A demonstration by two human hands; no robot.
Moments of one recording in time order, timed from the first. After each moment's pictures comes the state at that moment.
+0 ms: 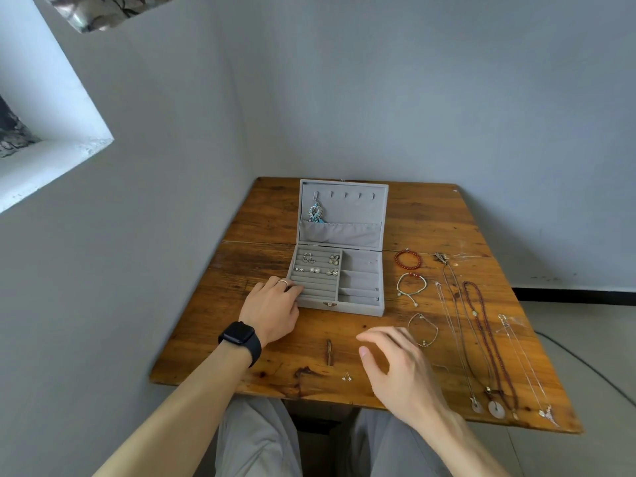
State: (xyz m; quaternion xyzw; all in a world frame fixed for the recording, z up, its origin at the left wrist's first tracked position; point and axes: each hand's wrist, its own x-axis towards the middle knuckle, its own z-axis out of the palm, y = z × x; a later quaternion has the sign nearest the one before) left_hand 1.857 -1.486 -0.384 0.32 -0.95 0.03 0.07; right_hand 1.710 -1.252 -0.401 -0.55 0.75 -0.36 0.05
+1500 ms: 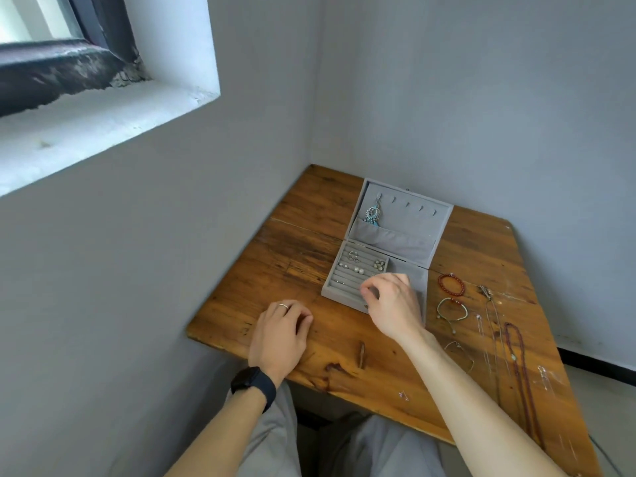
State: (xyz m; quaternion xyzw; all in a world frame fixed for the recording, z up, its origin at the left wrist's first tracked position) left_hand 1.920 -1.437 -0.436 0.49 -0.81 -0.14 0.29; right_hand 1.700 -1.394 -0.372 -0.58 0.79 -0.22 0.03
